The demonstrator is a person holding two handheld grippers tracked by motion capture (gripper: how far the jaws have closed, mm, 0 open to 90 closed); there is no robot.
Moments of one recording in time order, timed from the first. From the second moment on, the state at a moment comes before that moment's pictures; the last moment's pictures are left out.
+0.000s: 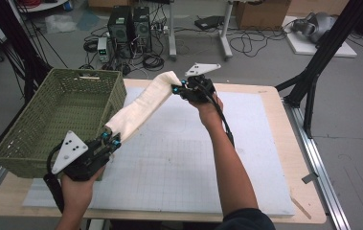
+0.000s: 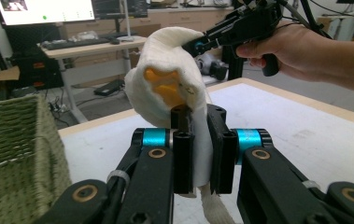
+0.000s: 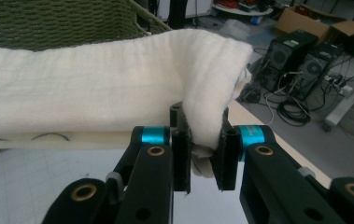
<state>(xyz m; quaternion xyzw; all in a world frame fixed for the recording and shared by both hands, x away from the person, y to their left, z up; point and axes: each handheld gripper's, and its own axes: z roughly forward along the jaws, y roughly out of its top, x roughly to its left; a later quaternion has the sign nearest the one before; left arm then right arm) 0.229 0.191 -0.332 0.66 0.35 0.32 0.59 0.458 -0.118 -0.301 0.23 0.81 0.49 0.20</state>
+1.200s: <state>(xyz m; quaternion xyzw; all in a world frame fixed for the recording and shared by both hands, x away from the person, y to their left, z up) 0.218 0.274 -0.334 0.59 0.44 0.37 0.57 0.509 0.061 -0.276 0.15 0.84 0.49 0.18</state>
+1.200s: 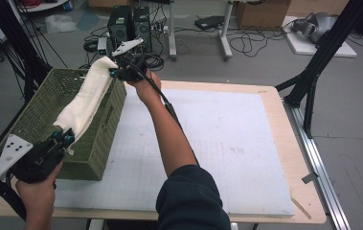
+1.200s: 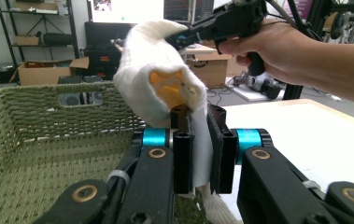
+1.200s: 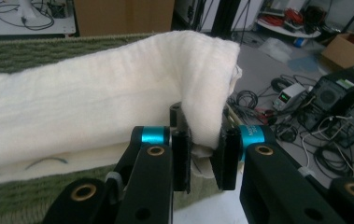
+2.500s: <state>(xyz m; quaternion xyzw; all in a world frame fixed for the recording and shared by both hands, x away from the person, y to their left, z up) 0.223 0.306 -0.343 0.55 0.52 0.38 0.53 0.514 0.101 -0.285 0.17 0.85 0.48 0.15</state>
